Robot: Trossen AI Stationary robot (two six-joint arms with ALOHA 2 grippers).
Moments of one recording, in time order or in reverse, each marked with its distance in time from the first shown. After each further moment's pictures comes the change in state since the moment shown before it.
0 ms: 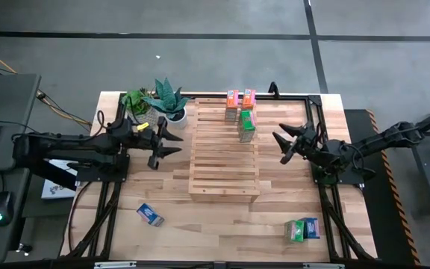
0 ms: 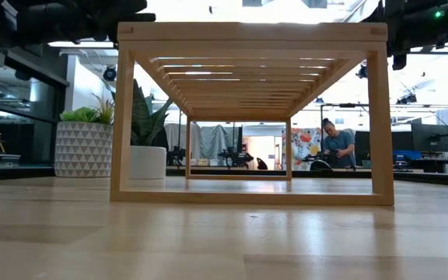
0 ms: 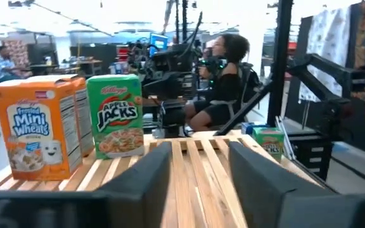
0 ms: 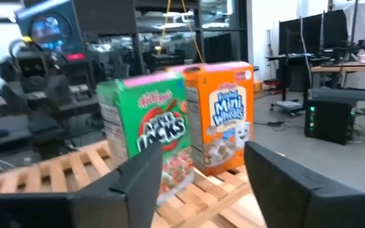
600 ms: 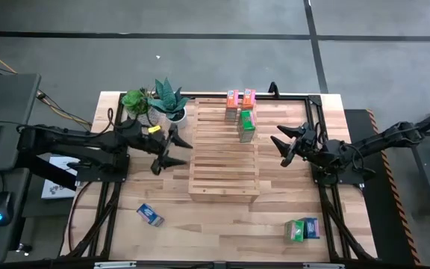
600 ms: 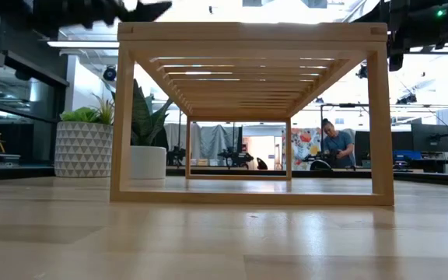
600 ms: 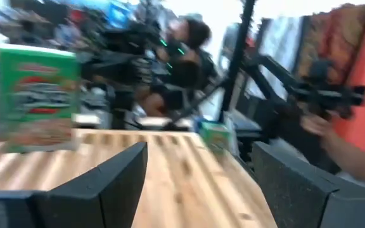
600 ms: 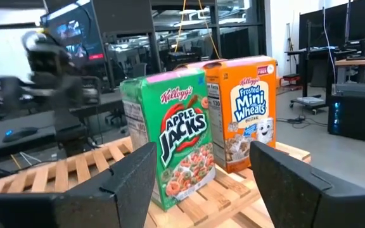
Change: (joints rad) left arm -0.101 0.148 0.155 -0.093 0.084 -0.147; right arm 0.000 0.001 0.000 -0.020 -0.071 0.047
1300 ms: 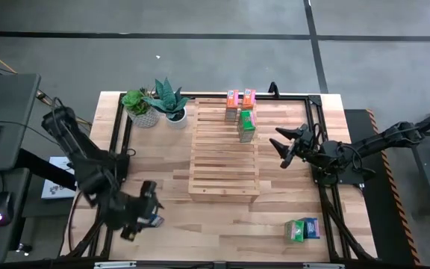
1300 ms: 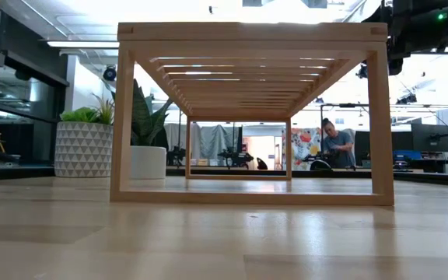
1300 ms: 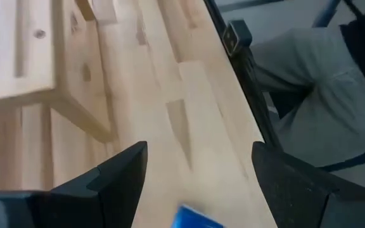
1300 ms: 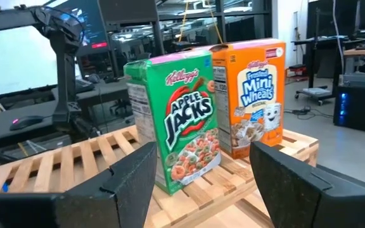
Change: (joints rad) left arm -0.979 0.314 0.635 -1.247 -0.767 -0.348; right arm 0.000 0.000 0.000 -0.064 -0.023 0.049
